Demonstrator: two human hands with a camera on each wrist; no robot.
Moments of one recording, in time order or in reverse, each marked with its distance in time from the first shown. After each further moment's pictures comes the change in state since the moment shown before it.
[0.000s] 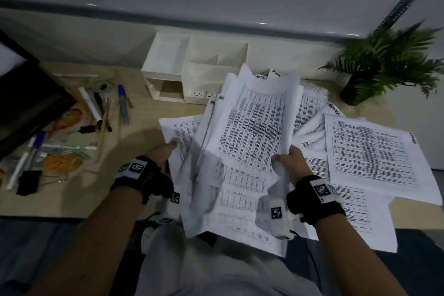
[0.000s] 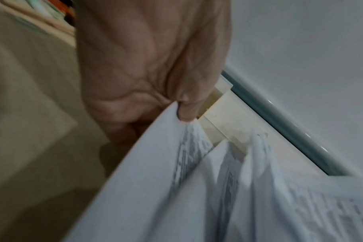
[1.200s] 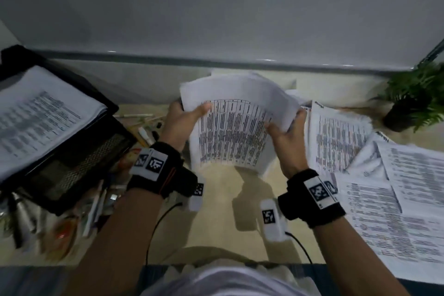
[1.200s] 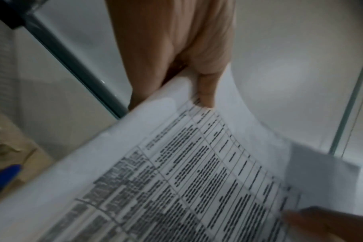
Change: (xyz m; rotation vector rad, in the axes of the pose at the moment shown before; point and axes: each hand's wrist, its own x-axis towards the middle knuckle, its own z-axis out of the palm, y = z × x) left_hand -0.110 0.139 -0.098 -0.152 0.022 0.913; right_hand -0.069 -0.162 0.162 0.409 0.044 -0.630
